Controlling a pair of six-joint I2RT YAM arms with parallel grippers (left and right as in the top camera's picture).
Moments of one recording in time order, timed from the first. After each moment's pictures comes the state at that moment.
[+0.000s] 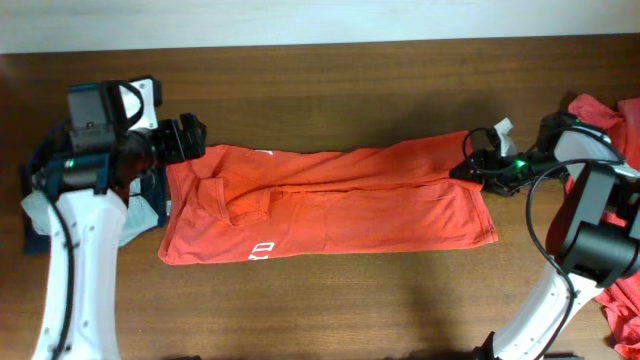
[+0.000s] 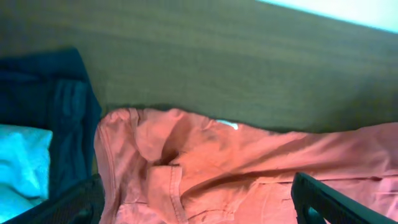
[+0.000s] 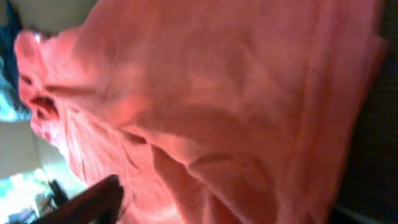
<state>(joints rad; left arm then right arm) 0.12 1.44 1.38 -0.80 0.26 -0.09 -0.39 2.18 1.48 -1.02 -0.76 -0.40</state>
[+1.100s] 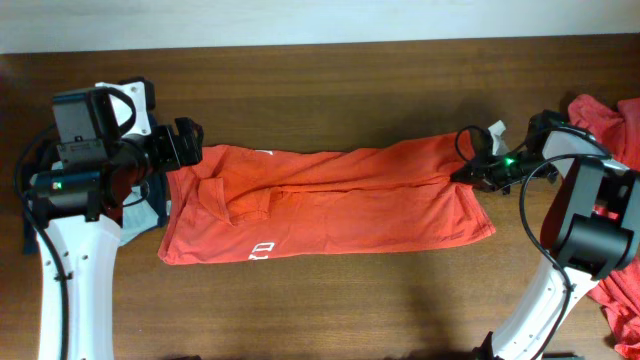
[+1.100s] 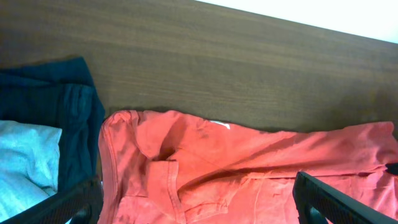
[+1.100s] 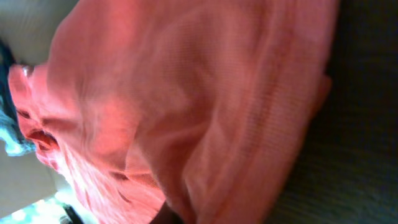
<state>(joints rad) 0.12 1.36 1.38 -0.84 0.26 -0.09 -0.37 2.22 1.47 -0.91 -0.74 -0.18</state>
